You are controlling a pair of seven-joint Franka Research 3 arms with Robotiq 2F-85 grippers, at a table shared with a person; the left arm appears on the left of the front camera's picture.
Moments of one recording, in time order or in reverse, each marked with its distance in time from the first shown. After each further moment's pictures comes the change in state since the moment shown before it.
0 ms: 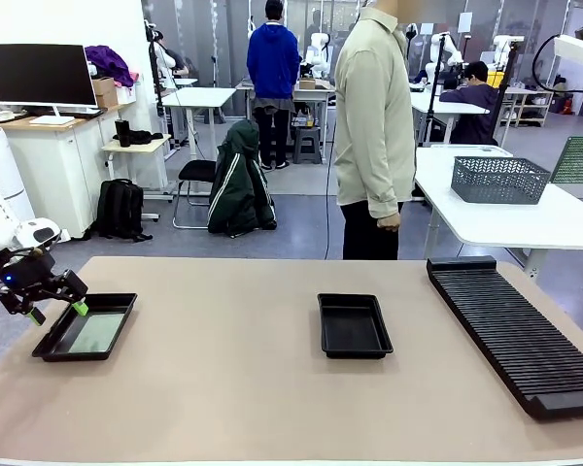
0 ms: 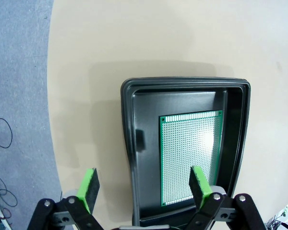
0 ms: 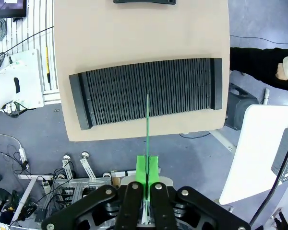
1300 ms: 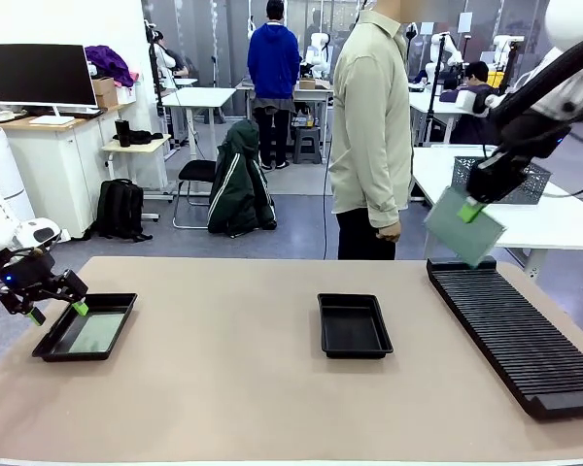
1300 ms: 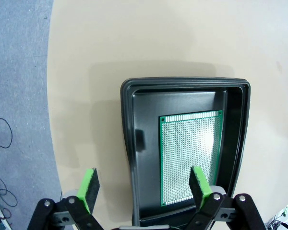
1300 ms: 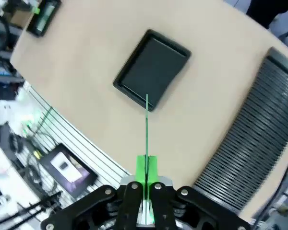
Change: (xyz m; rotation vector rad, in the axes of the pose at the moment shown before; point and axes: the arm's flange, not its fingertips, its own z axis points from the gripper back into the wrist) left arm 0.000 0.000 0.000 0.000 0.000 0.000; right arm 0.139 0.048 -0.114 0.249 -0.312 -1.021
